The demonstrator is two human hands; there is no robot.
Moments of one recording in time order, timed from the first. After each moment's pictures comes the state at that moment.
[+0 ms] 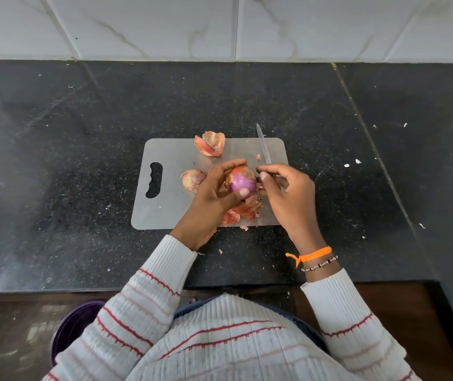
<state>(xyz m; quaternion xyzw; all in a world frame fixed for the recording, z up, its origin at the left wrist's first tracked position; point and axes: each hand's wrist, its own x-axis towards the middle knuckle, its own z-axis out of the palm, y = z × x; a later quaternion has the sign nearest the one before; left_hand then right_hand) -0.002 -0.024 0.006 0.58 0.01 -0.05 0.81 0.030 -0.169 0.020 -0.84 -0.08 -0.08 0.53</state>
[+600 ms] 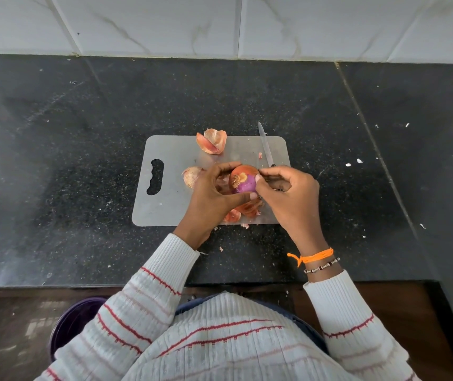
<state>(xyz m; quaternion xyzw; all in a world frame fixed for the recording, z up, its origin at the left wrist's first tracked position) -0.003 -0.026 0.011 0.72 0.08 0.02 0.69 0.020 -0.167 0.027 -0.84 -0.09 -0.09 0.53</state>
